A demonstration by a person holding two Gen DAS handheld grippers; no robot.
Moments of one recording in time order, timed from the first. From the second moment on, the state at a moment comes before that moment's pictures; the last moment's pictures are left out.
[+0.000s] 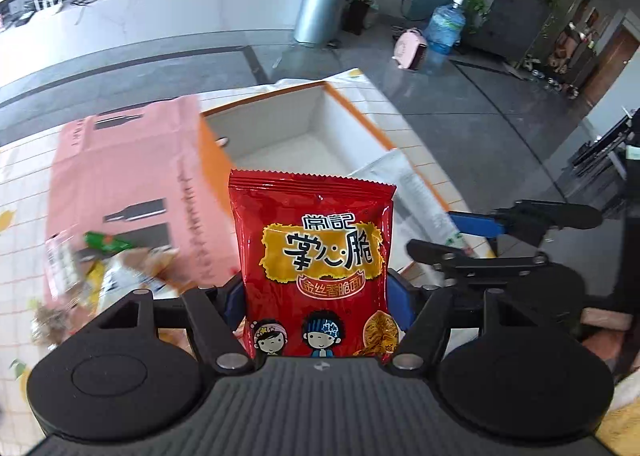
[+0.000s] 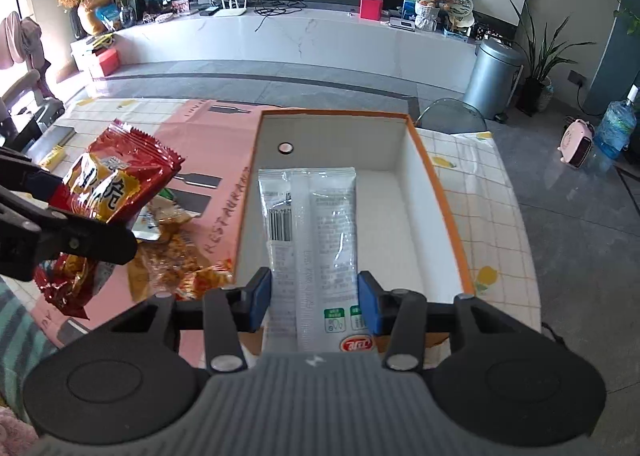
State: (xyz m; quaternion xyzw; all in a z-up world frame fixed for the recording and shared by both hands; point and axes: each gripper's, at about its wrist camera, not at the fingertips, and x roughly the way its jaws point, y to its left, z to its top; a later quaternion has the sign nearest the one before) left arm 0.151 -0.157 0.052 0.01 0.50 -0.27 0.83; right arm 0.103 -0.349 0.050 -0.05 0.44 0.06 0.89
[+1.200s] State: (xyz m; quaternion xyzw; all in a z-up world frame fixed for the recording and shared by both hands) left arm 0.244 -0.247 -0.057 0.05 0.63 -0.27 0.73; right arm 0.209 -0.372 -0.072 -0.16 0.59 0.13 0.78
